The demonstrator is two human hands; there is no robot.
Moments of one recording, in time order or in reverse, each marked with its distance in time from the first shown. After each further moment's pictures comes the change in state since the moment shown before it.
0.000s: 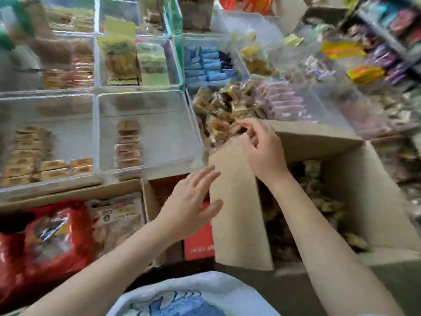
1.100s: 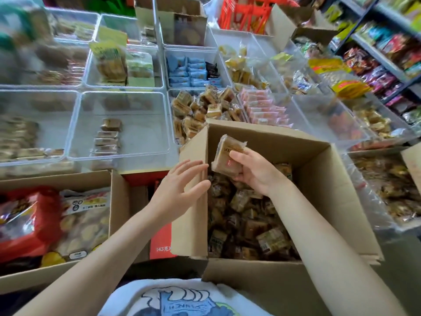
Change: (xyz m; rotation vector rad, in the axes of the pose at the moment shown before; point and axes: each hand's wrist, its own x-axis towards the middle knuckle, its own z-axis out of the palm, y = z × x) left_hand 0.030 0.076 0.060 -0.266 0.152 -0.180; right_hand -0.036 0.105 -0.073 1.055 -0.633 0.546
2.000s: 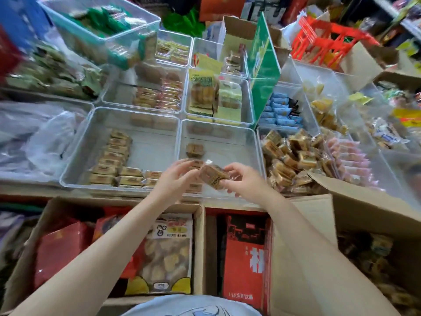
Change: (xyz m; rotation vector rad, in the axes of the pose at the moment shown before) left_hand 0.025 -0.187 -0.255 -0.150 0.222 -0.290; right_hand 0.205 -0.008 0.257 -0.940 -0.026 -0.022
